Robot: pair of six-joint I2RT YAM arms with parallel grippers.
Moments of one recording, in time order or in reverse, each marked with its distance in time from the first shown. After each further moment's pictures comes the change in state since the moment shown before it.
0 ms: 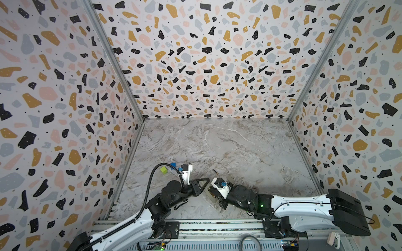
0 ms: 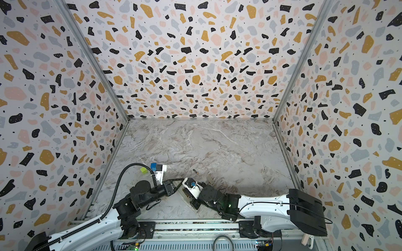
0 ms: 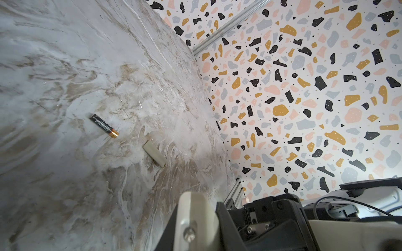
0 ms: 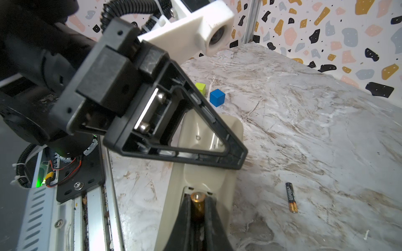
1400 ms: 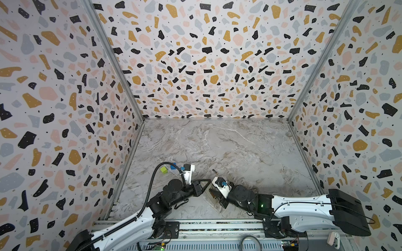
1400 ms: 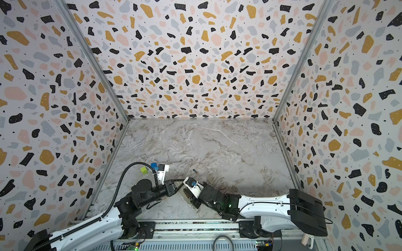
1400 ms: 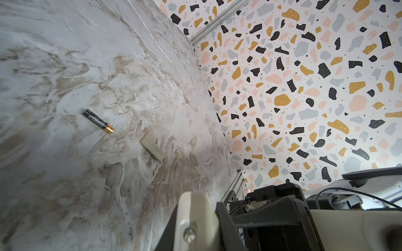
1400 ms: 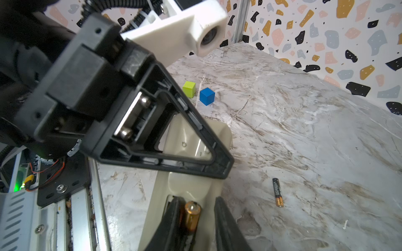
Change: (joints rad) left arm 0.002 0.041 0.021 -0.008 0.050 0.031; right arm 0.001 -0.006 0.000 -0.022 0.048 -0.019
